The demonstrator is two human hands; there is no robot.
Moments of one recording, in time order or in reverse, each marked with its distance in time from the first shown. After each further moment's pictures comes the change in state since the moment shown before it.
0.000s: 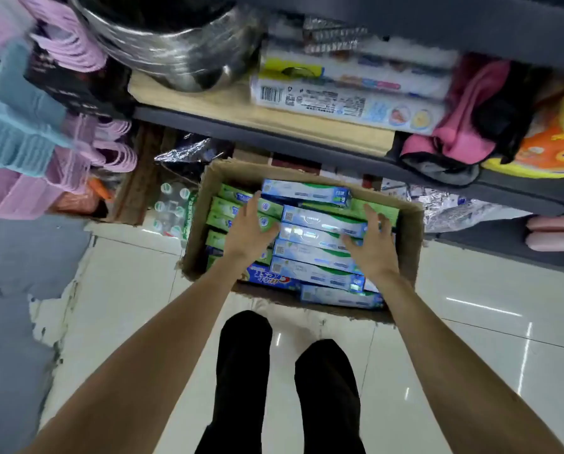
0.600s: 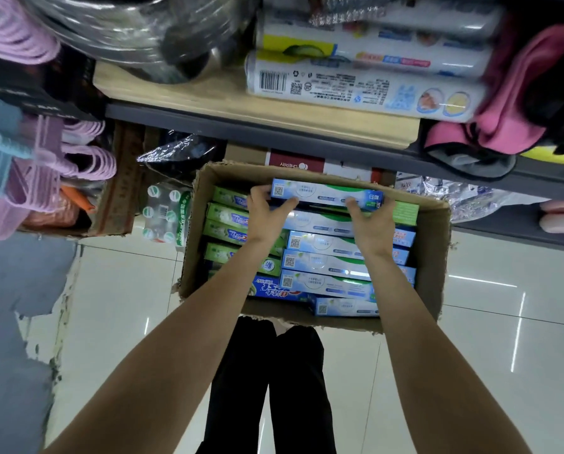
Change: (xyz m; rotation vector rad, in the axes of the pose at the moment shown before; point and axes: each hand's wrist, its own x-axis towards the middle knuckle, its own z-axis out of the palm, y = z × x) left_hand 0.068 0.003 0.028 -0.595 0.072 -0.185; right_hand 0.045 -0.048 0.029 0.530 0.300 0.284
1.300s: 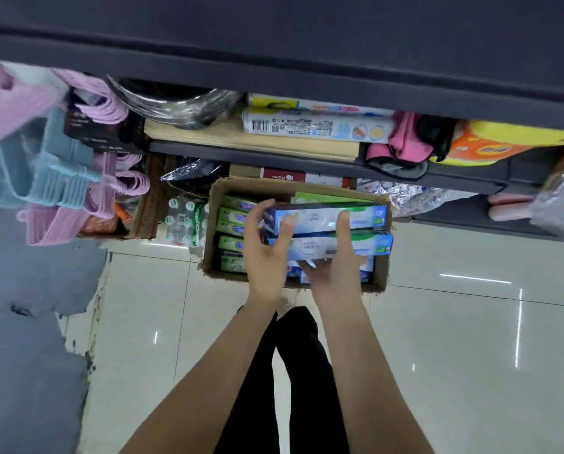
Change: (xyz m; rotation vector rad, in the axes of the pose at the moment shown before) left_hand -0.227 0.102 -0.043 -0.276 0.128 0.355; right_hand -0.192 -0.089 -0.091 1.038 -0.259 0.504
